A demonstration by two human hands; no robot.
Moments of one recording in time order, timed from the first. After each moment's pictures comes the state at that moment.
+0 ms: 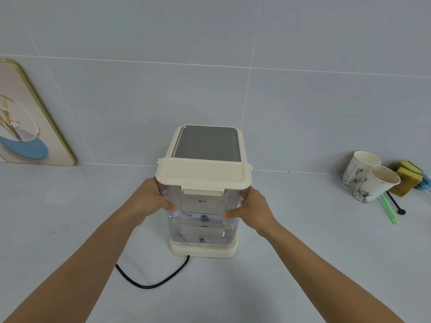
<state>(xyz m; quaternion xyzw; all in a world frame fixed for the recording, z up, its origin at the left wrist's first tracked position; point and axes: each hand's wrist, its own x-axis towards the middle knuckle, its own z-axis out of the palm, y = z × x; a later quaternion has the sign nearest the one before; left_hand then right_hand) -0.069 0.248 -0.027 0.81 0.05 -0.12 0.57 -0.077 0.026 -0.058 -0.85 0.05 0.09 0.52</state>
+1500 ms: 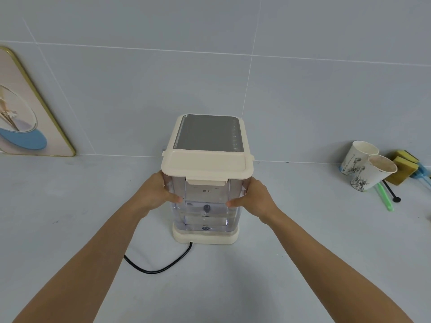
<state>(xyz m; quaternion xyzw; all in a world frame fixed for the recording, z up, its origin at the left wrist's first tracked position) -0.057 0.259 -0.060 0.84 0.04 -0.15 0.53 -0.079 0.026 -0.062 -0.86 0.06 0.10 0.50</state>
